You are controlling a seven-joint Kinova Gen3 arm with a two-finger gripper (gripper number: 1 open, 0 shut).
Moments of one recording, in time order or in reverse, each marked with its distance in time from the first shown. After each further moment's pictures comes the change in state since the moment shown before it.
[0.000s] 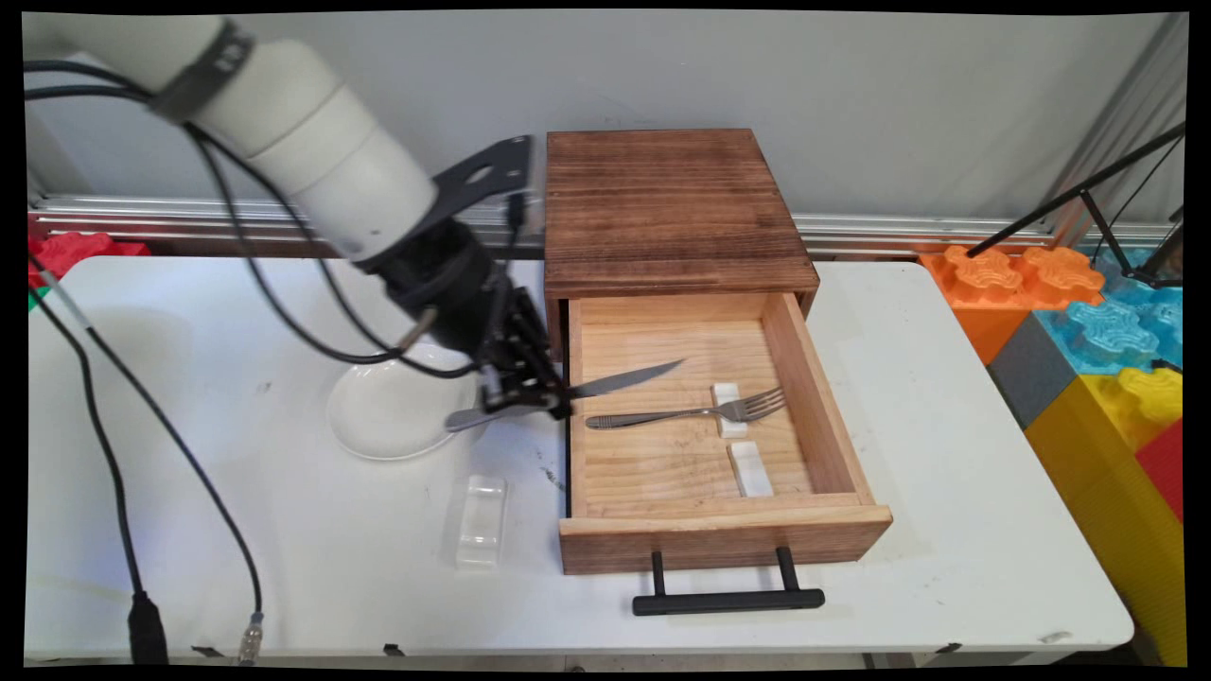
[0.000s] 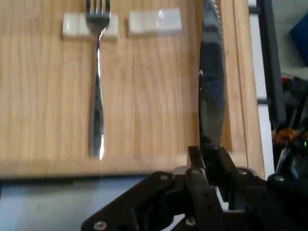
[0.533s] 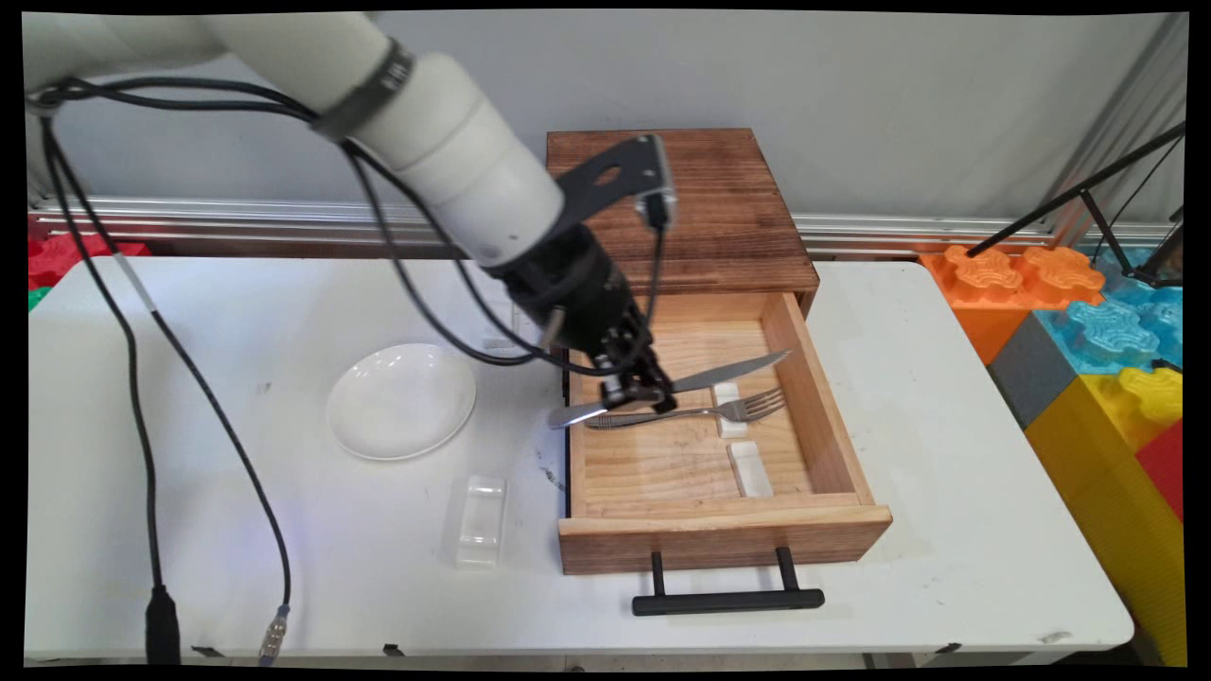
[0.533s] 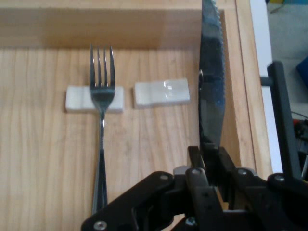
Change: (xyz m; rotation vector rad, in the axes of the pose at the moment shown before) arm 0.062 -0.003 0.045 0.009 0.053 0.009
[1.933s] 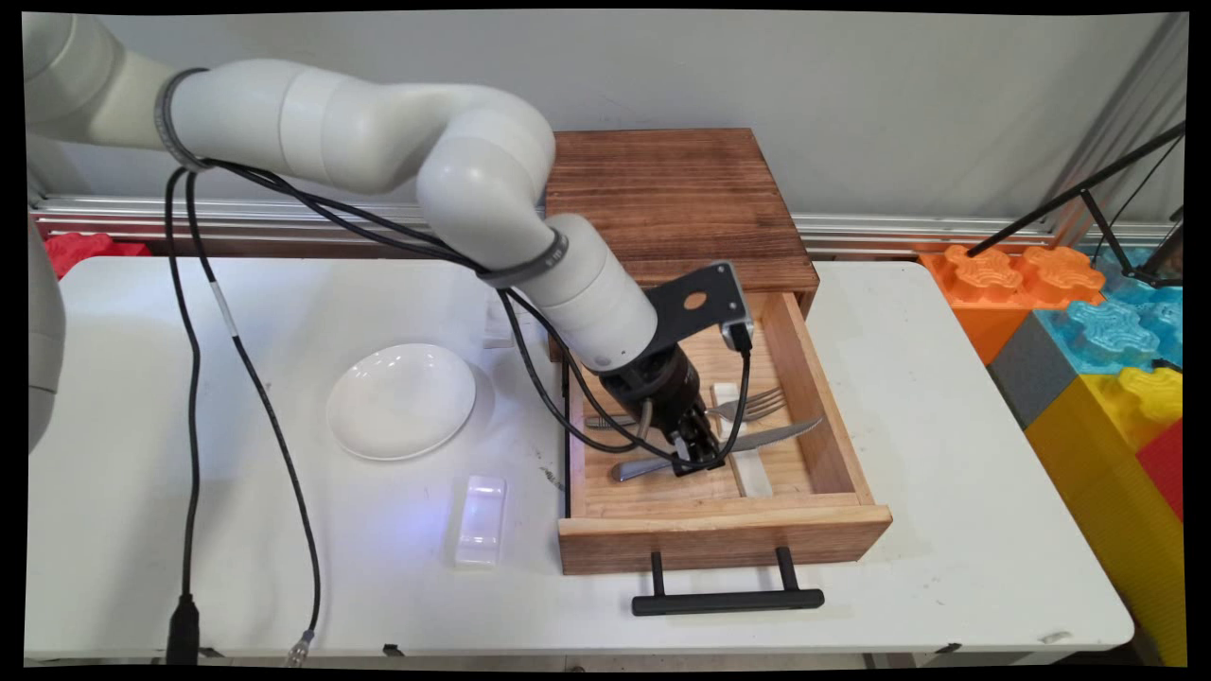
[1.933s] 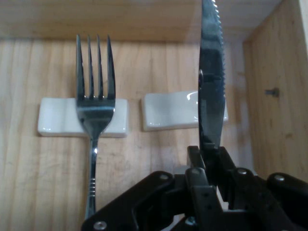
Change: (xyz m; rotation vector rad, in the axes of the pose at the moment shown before) arm -0.001 -0.012 0.134 0.016 -0.031 -0.012
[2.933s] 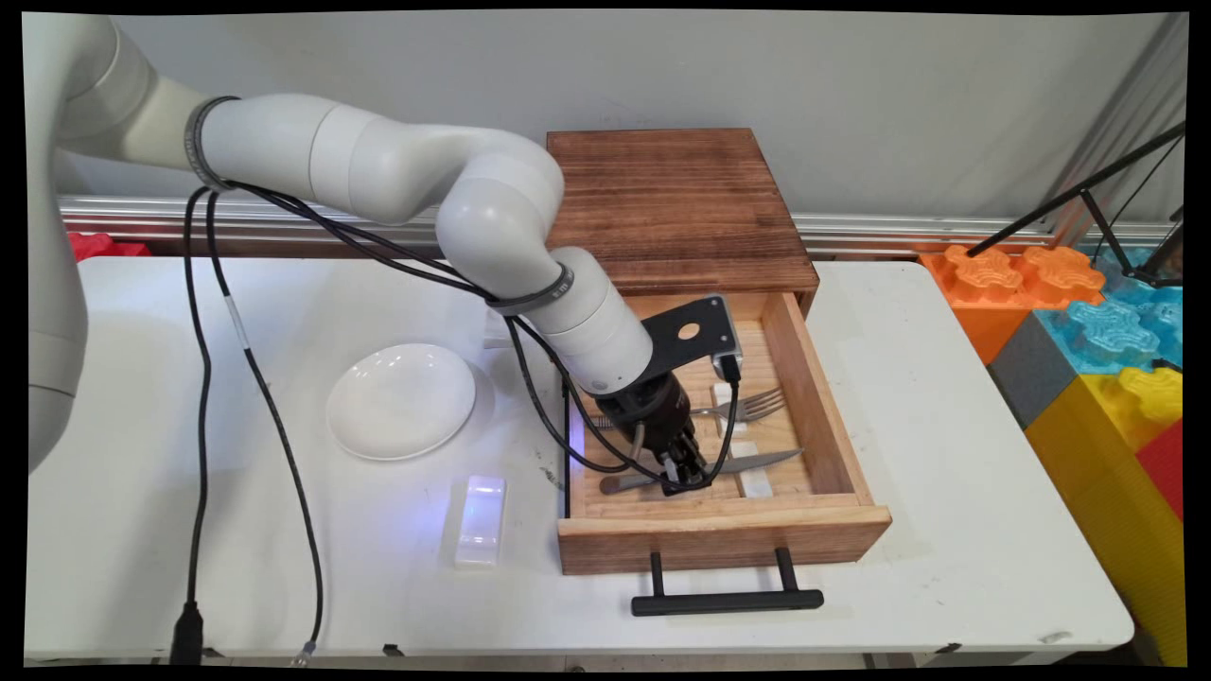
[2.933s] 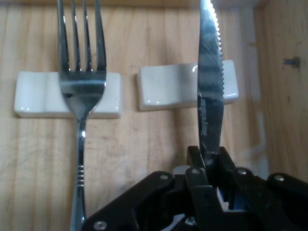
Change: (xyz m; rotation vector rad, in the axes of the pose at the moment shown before) arm -0.016 -0.005 0.028 -0.021 -0.039 0.007
